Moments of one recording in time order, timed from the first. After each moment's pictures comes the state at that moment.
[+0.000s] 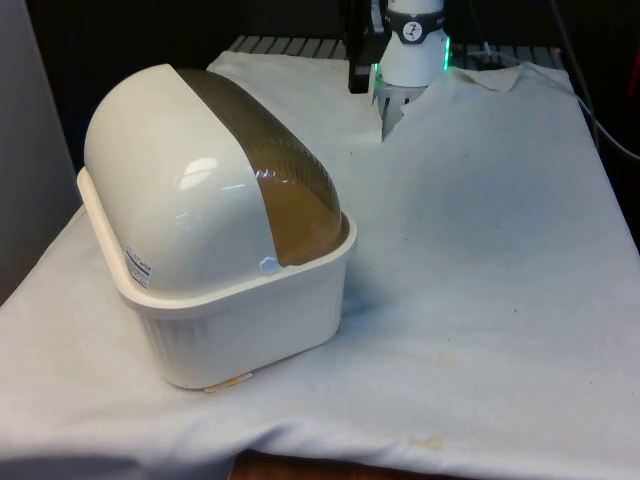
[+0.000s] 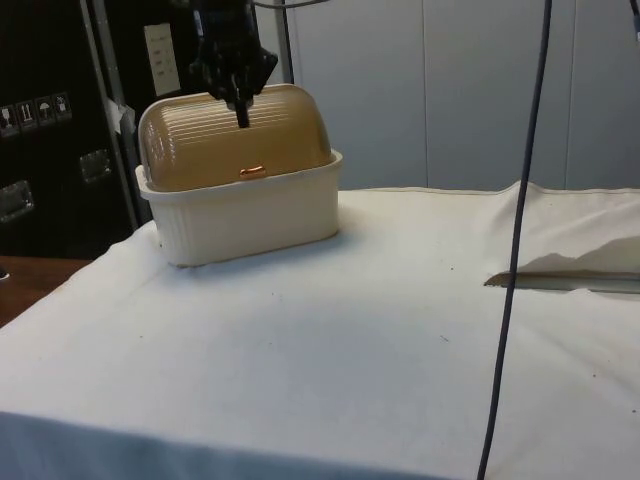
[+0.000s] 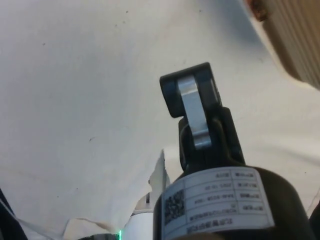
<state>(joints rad) 0.10 0.26 -0.16 -1.81 -0.04 2.07 1.15</state>
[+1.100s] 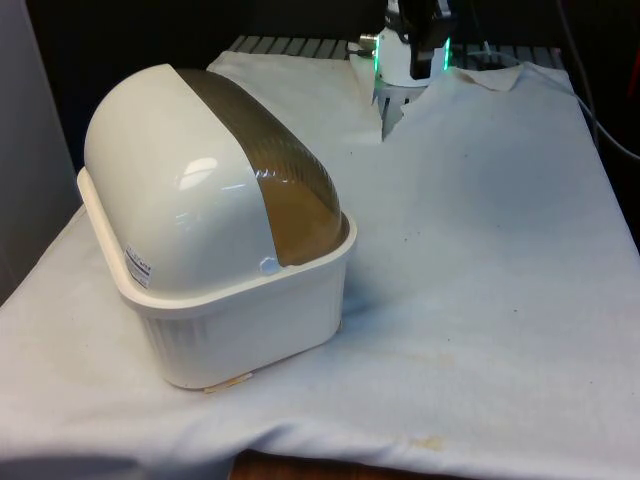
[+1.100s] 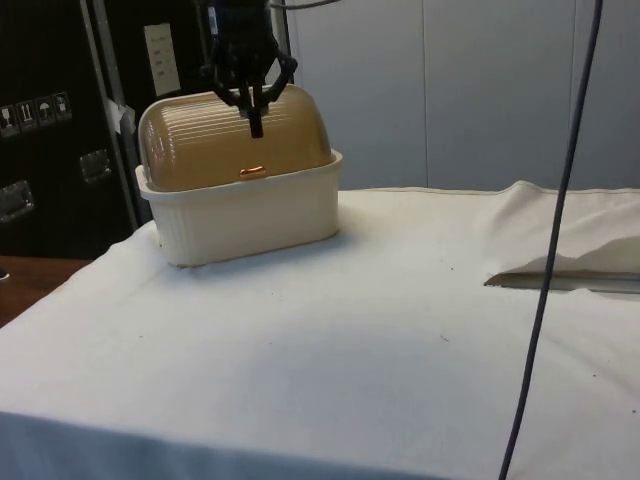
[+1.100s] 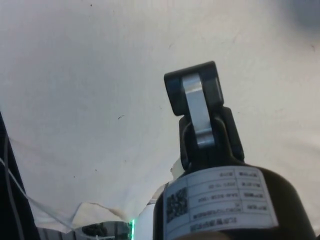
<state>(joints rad) 0.10 0.11 -0.06 -2.02 0.00 2.14 1.20</state>
